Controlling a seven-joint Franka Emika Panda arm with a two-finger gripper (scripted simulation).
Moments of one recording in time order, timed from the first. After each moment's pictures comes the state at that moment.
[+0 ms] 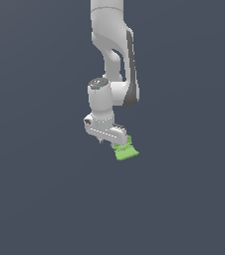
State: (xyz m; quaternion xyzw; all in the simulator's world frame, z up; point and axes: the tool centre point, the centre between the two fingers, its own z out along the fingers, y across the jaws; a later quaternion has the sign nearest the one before) arm -0.016 -0.027 0.085 -0.96 0.26 -0.11 0.07
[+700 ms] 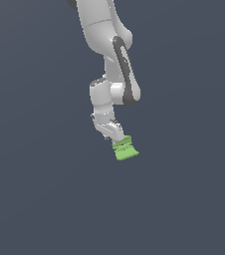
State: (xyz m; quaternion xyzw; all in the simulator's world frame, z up) arm -0.049 -0.012 0.061 -0.88 0.42 -0.15 0.16
